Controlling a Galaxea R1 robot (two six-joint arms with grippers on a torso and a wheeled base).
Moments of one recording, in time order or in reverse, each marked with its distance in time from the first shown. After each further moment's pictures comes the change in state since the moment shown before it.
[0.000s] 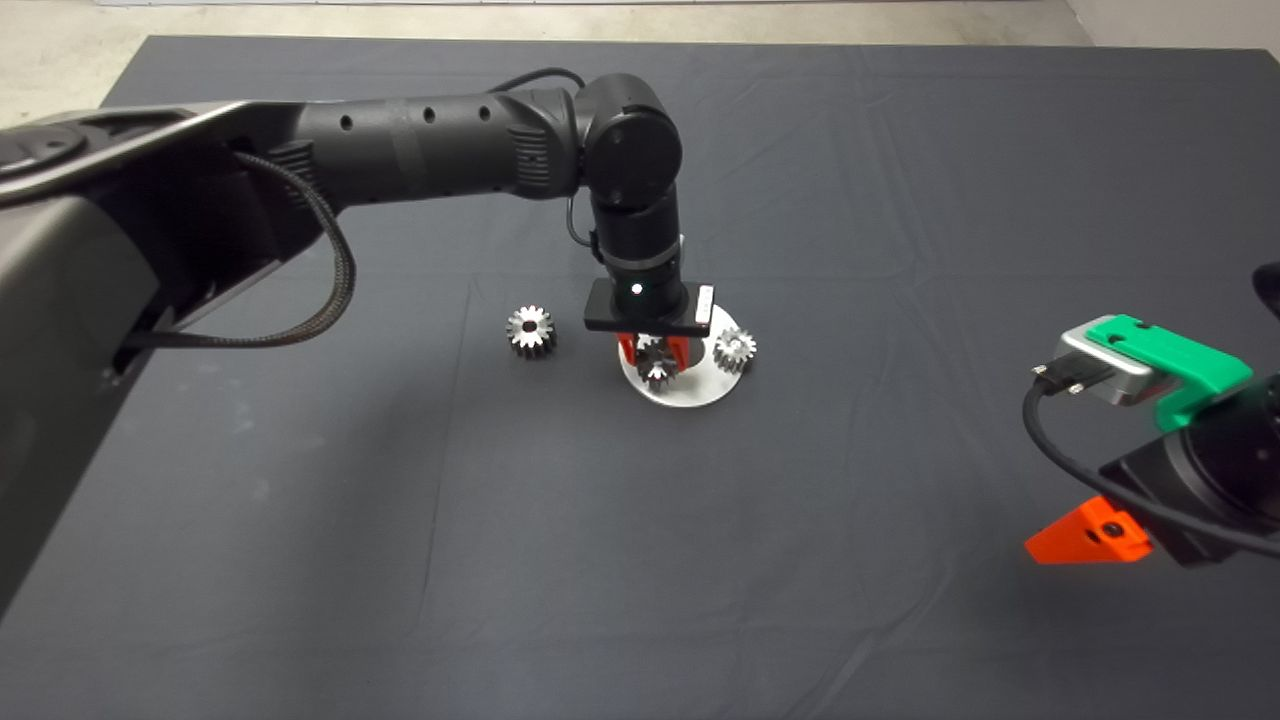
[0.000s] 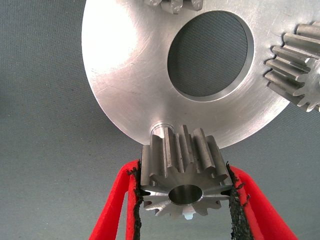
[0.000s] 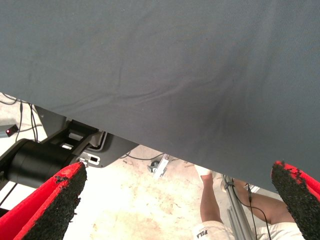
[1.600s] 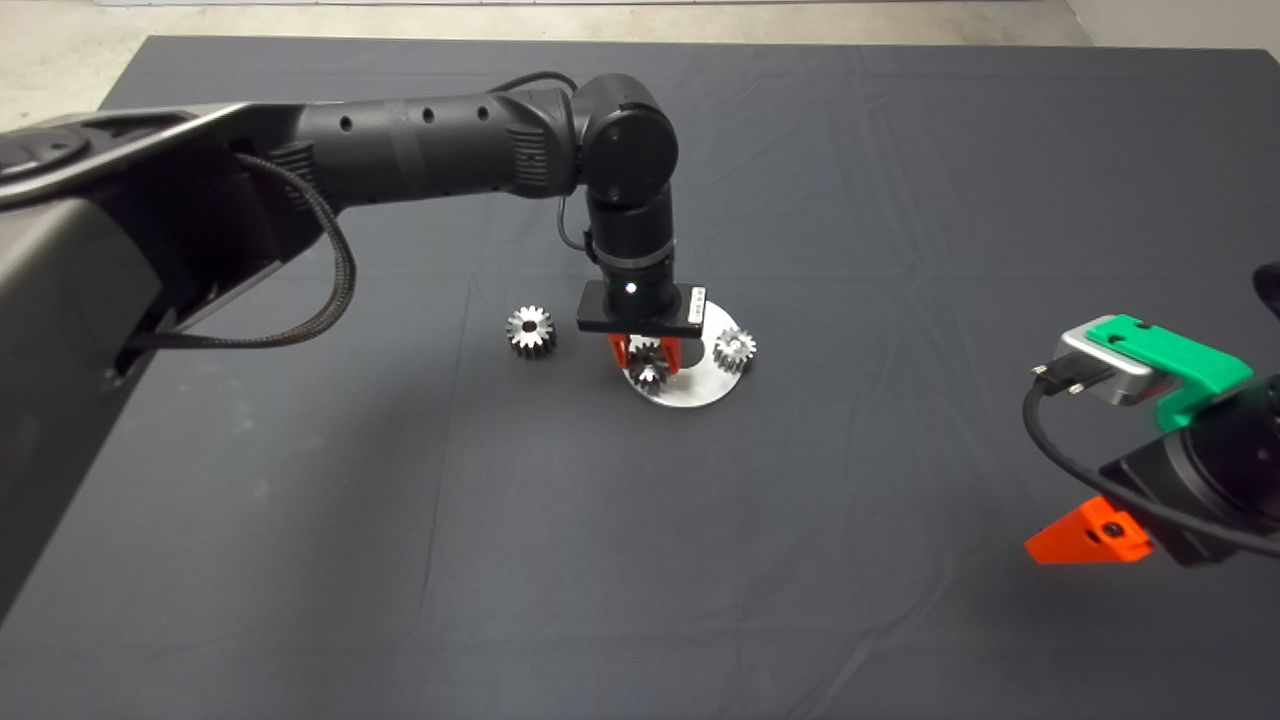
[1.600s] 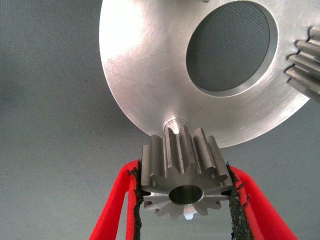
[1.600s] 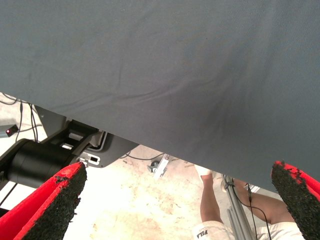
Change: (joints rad) left arm 0.003 0.001 -0.022 -0.016 0.030 -0.002; right arm 0.000 0.000 0.000 0.000 0.000 0.000
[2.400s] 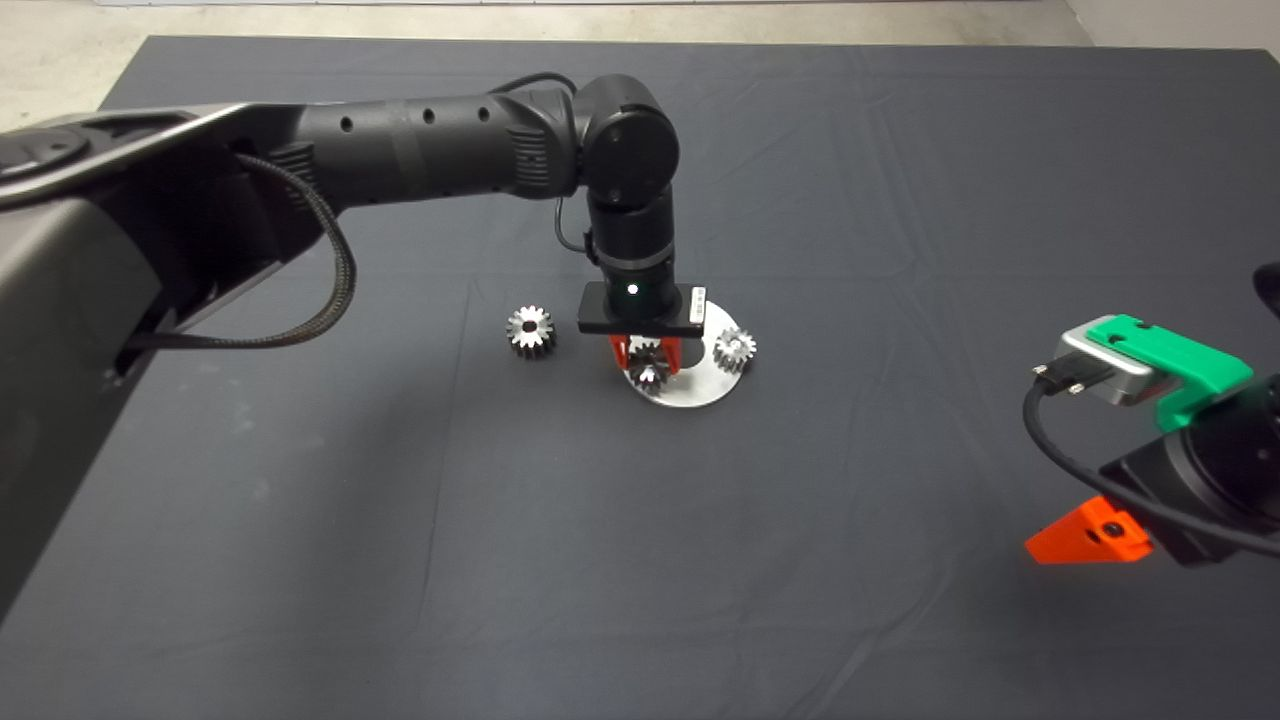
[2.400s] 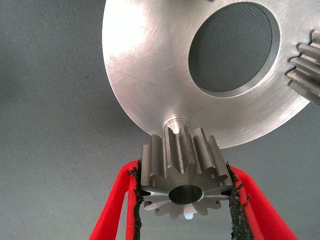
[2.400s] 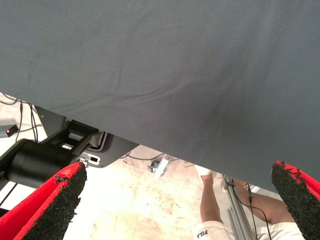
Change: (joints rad) left arm 0.000 0.000 0.007 0.002 0.001 -0.035; right arm 0.000 -0.003 0.000 0.000 0.000 0.000
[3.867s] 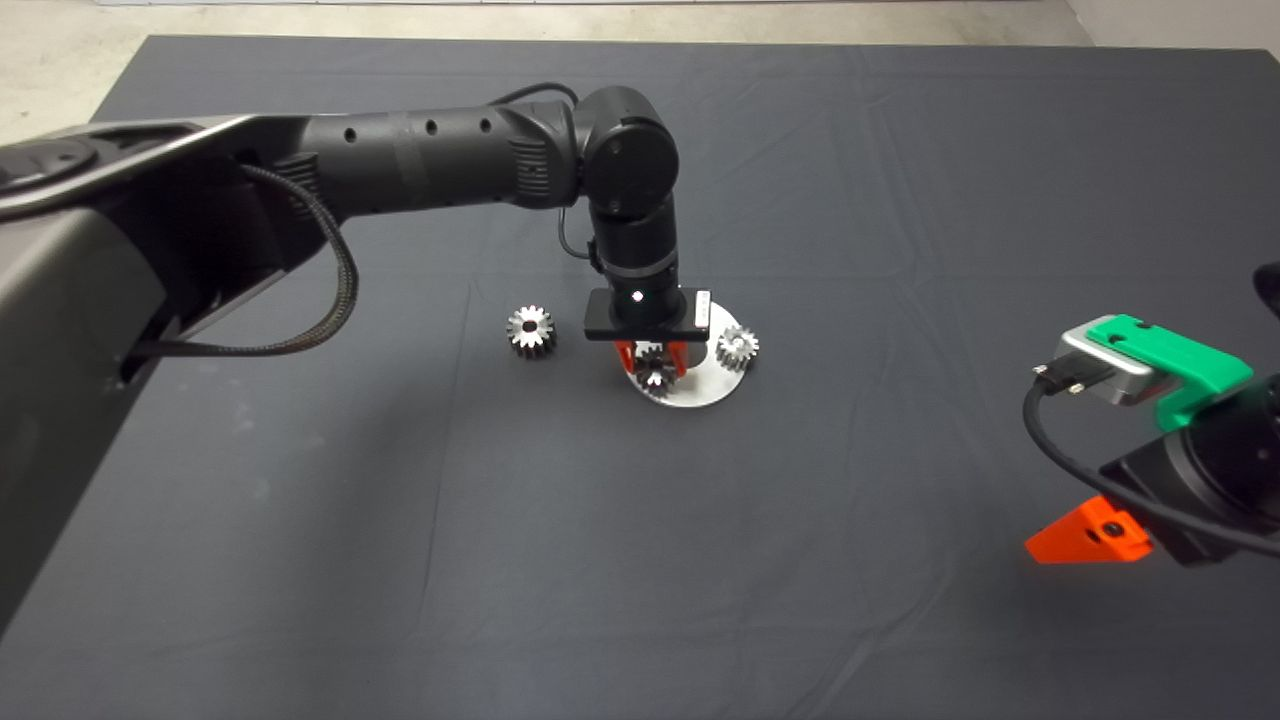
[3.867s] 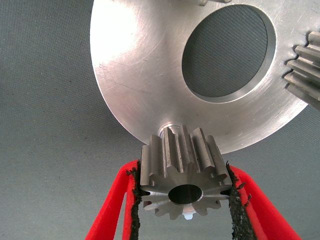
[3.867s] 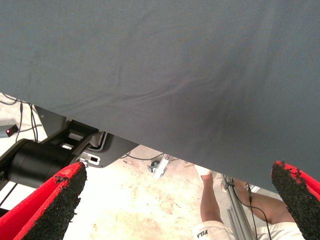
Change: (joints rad) left arm 0.013 -0.001 0.006 0.014 -0.036 -0.018; right arm 0.000 0.000 0.000 0.000 0.000 0.000
